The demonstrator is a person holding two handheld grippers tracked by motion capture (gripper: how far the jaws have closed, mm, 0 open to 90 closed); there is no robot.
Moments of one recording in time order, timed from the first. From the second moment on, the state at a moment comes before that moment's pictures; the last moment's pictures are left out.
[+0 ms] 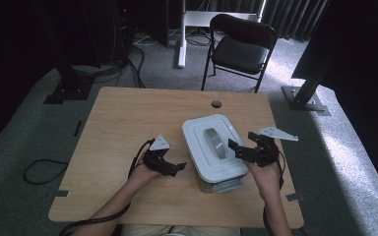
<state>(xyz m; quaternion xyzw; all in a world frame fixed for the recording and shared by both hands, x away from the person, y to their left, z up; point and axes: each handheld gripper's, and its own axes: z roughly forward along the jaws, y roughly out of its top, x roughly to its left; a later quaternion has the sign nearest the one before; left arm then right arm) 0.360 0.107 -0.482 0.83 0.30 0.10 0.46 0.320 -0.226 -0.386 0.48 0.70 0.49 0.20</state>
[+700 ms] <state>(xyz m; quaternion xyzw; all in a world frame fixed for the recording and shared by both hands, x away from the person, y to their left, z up) 0.368 0.111 -0.467 0.82 0.34 0.12 0.45 0.340 -0.261 -0.394 0.52 0.68 0.44 0.28</state>
